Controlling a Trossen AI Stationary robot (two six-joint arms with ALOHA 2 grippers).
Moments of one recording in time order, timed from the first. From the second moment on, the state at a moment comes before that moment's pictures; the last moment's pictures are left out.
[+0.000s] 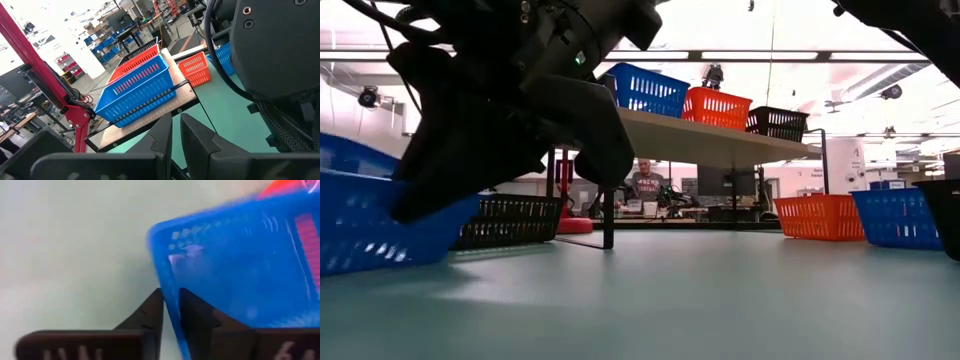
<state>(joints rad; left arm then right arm) -0.94 1.23 0.77 -0.43 -1.39 -0.44 0.26 2.50 2.14 -0.53 -0.19 -0.88</state>
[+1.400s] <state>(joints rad) -0.94 1.23 0.79 -0.37 -1.40 -0.43 0.34 1.92 2.15 -1.07 0.06 -0.43</state>
